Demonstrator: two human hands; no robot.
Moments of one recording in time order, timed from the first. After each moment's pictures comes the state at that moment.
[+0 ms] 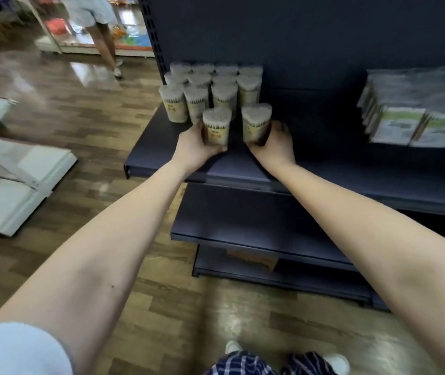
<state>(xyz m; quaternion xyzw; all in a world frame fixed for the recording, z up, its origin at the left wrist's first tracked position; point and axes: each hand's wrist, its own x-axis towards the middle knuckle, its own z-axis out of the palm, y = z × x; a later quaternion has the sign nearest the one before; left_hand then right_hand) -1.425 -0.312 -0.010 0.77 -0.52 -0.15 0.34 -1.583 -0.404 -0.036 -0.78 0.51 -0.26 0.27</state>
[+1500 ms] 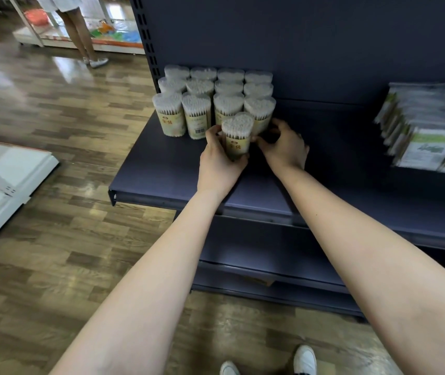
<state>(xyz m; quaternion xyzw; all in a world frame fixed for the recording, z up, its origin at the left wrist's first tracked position) -1.446 -0.360 -0.047 0.73 -0.46 -0.14 0.49 -1.552 -0.455 -0.046 -0.74 0.56 -0.29 0.24</state>
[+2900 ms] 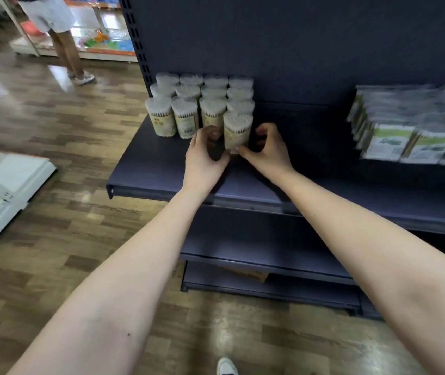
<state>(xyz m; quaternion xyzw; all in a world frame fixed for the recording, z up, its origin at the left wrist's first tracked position) -1.451 -0.341 -0.037 0.69 -0.50 -0.09 0.51 -1.582 -0.429 -0.039 -0.75 0.45 -0.34 0.35</state>
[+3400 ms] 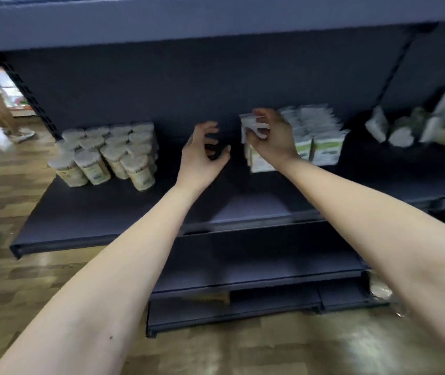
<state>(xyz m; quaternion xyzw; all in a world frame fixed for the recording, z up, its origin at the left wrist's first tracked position) -1.626 -0.407 0.037 0.57 -0.61 -0.15 0.53 -1.782 -0.490 0.042 -0.73 0.45 -0.47 0.21</state>
